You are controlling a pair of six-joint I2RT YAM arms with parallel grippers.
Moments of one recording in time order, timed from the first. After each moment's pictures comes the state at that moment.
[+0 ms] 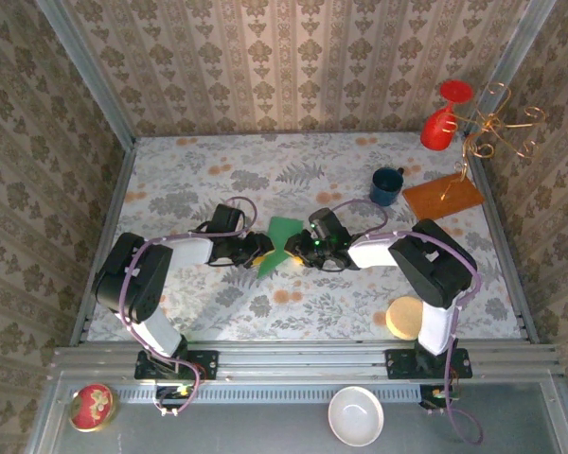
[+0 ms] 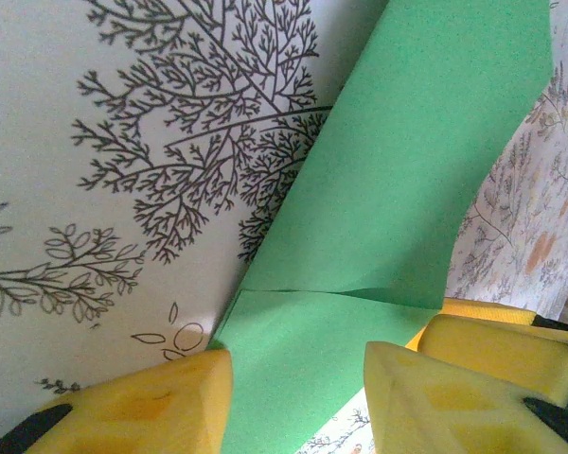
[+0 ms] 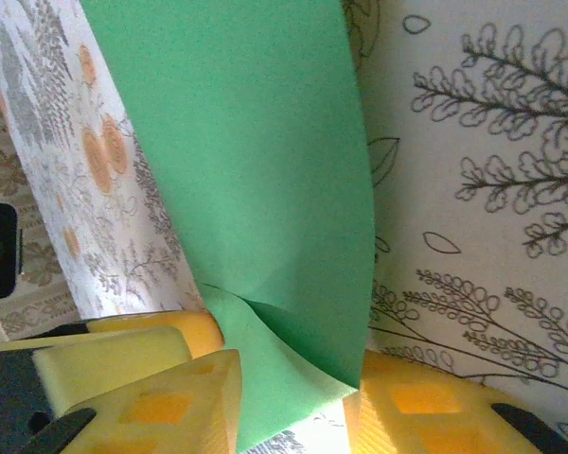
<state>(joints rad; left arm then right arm) -0.47 1.67 0.73 -0.06 0.52 -0.90 0.64 1.86 0.86 0.24 -0.33 1.22</state>
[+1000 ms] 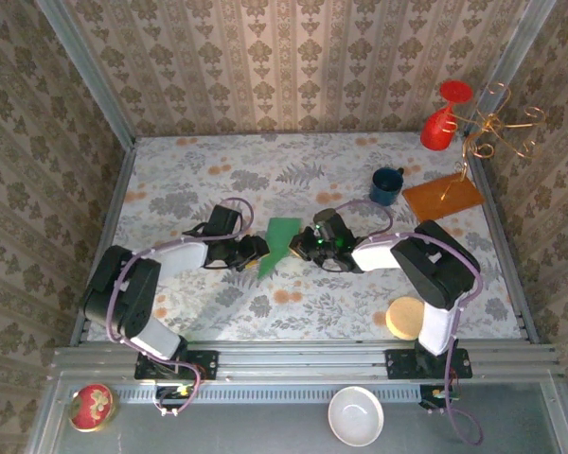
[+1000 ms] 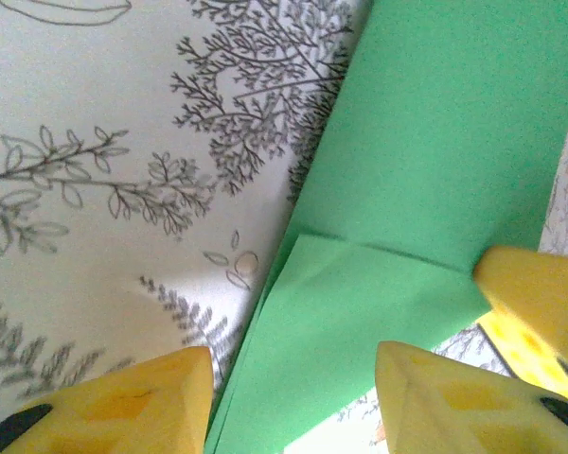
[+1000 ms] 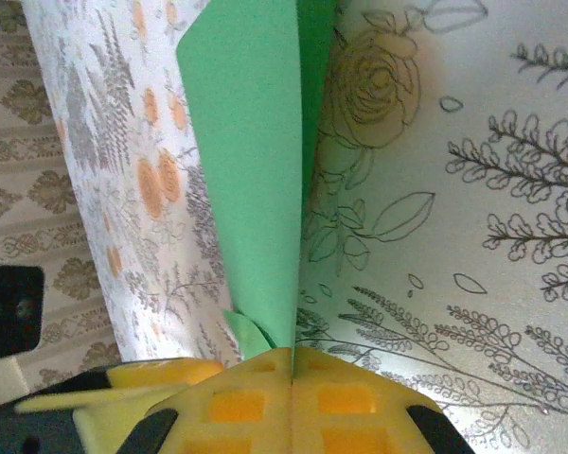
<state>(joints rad) -0.49 1.54 0.73 -0.22 0.41 -0.82 0.62 1.83 0.81 0.36 -0.29 1.23</state>
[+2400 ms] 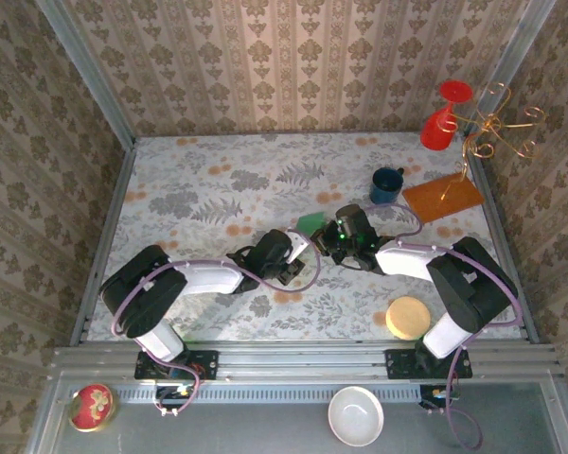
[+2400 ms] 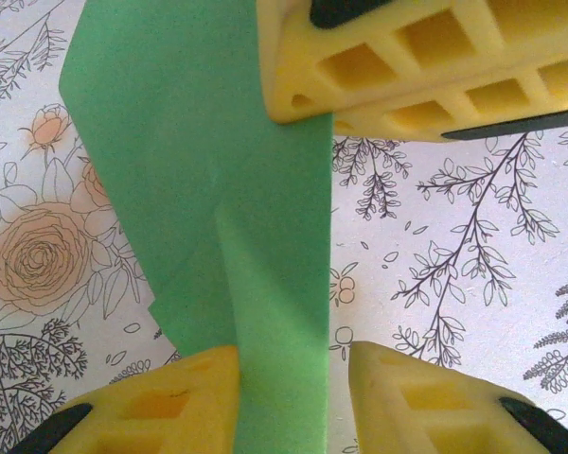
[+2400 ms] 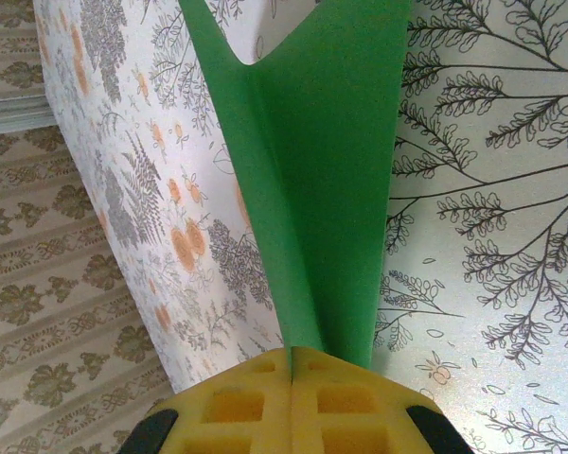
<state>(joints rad) -0.92 1.63 0.69 0.17 -0.06 0.02 0.53 1.61 0.71 0.22 -0.26 1.39</state>
